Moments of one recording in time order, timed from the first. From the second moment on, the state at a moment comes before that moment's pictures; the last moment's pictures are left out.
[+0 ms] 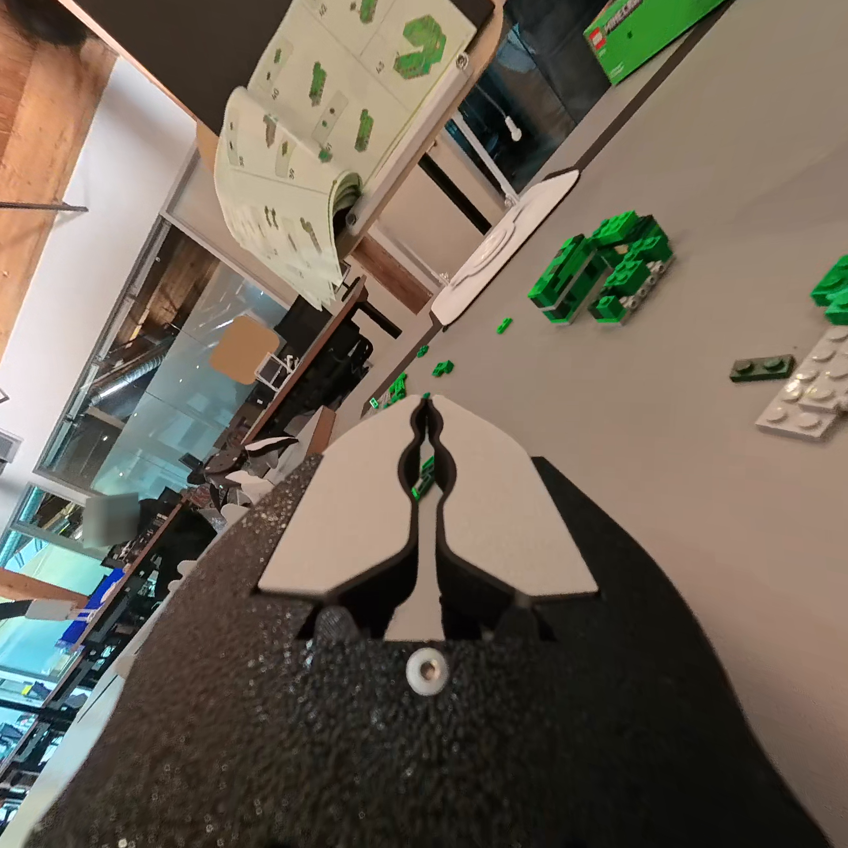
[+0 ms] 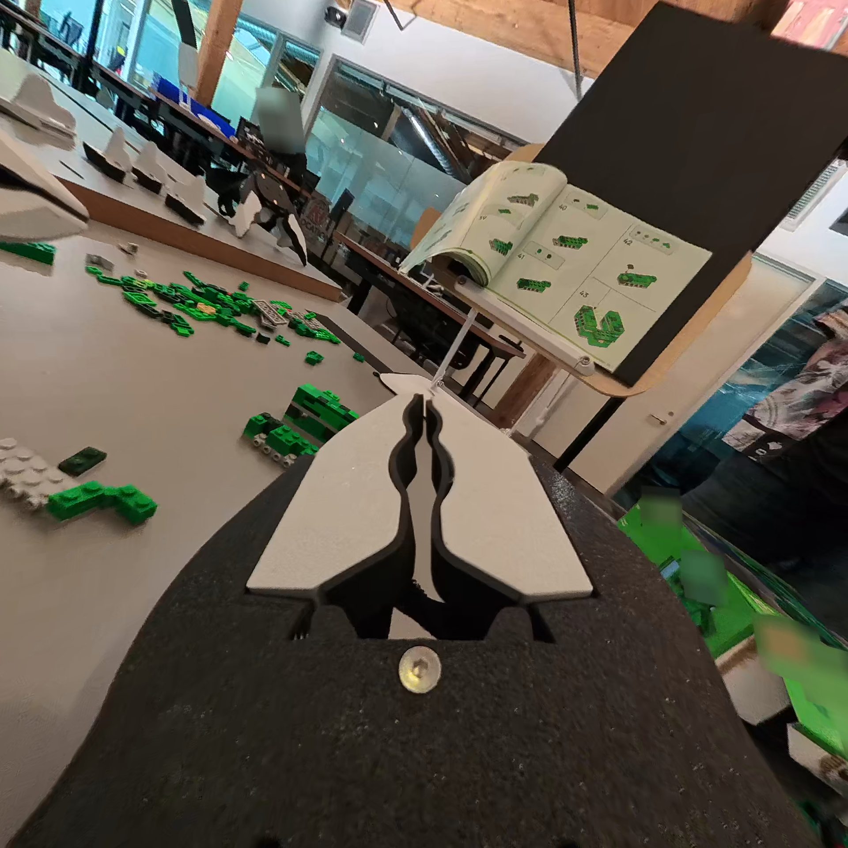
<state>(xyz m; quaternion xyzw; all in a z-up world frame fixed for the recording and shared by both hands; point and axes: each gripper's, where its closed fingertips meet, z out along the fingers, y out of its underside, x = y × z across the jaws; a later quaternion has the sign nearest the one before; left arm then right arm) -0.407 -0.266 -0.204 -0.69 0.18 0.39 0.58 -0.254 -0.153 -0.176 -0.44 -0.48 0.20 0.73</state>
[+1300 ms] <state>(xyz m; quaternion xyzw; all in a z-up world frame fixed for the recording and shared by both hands) -0.441 -0.168 -0.169 -0.65 0.10 0.24 0.72 -0.288 -0.046 -0.168 -0.49 -0.42 0.24 0.73</state>
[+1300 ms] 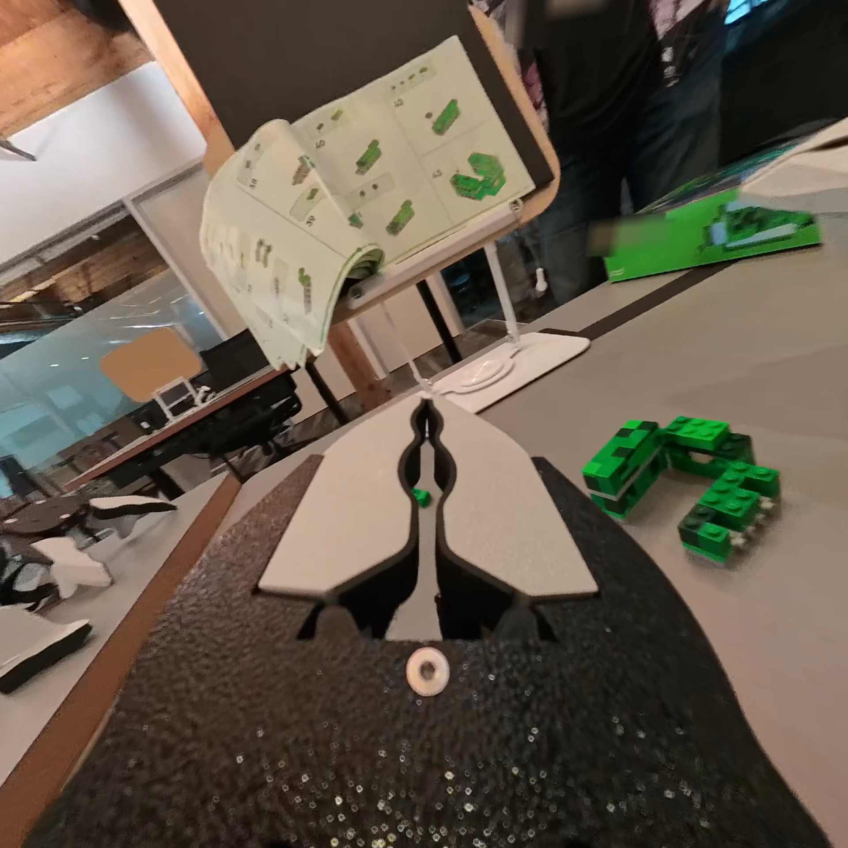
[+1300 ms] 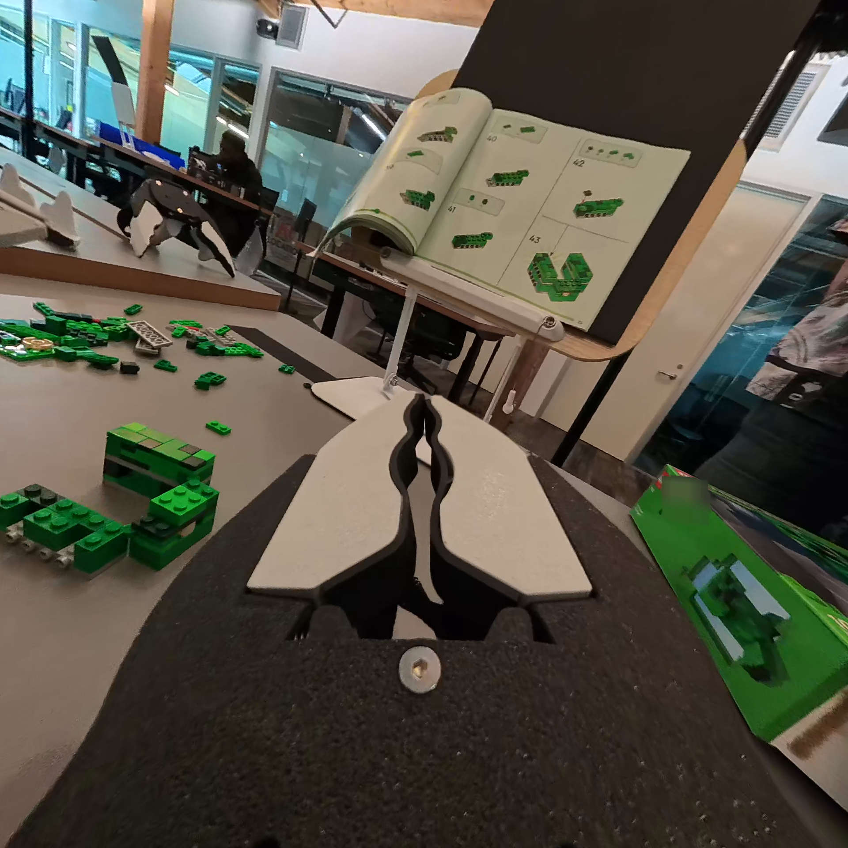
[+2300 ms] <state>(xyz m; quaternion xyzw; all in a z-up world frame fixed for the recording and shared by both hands) -0.433 -0.155 -0.179 -0.66 0.10 0.15 0.73 -0.153 0.113 -0.091 -0.68 -0.35 0.13 0.63</state>
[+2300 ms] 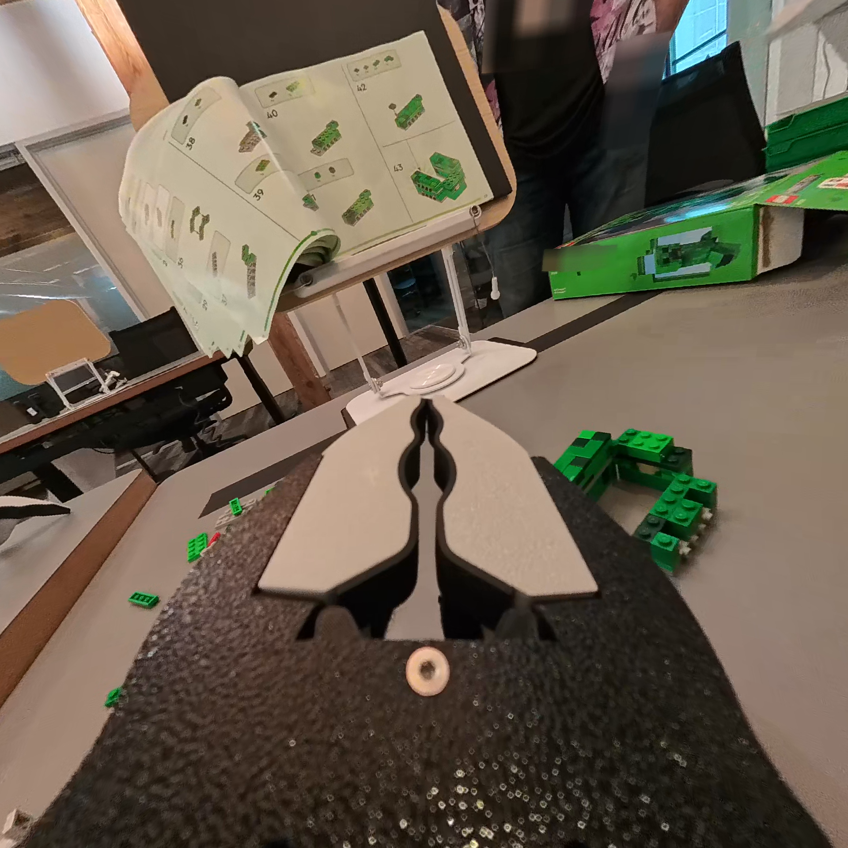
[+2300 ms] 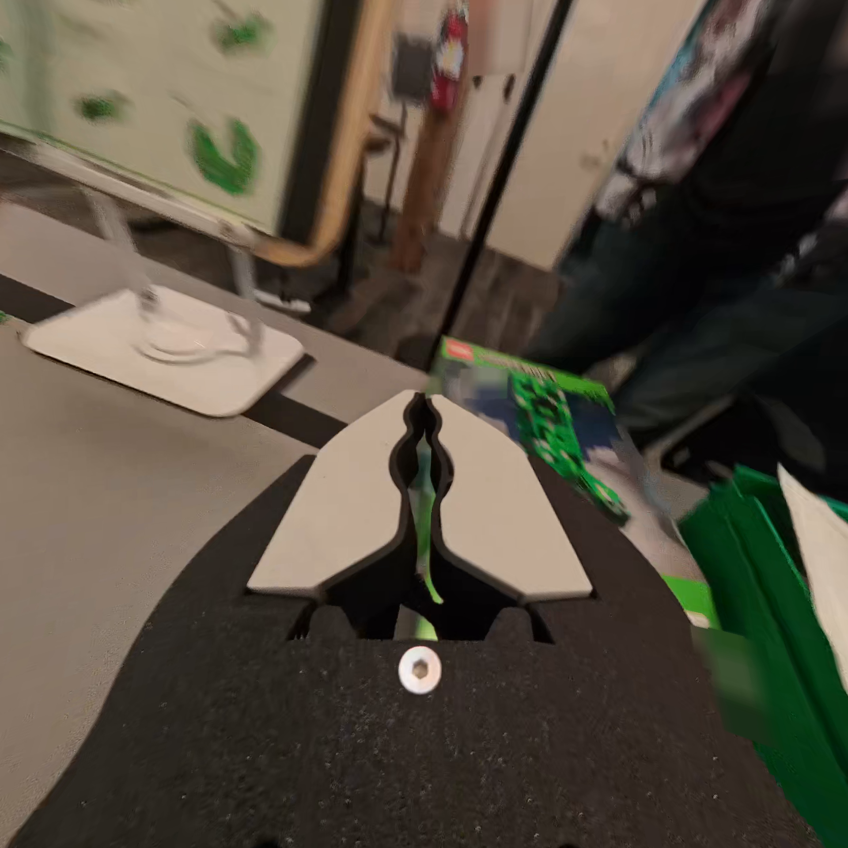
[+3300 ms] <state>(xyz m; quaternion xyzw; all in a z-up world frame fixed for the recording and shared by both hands) -0.437 -0.157 -0.175 -0.66 0.08 0.14 0.74 -0.210 0.088 -0.141 -0.73 -0.34 0.21 0.56</state>
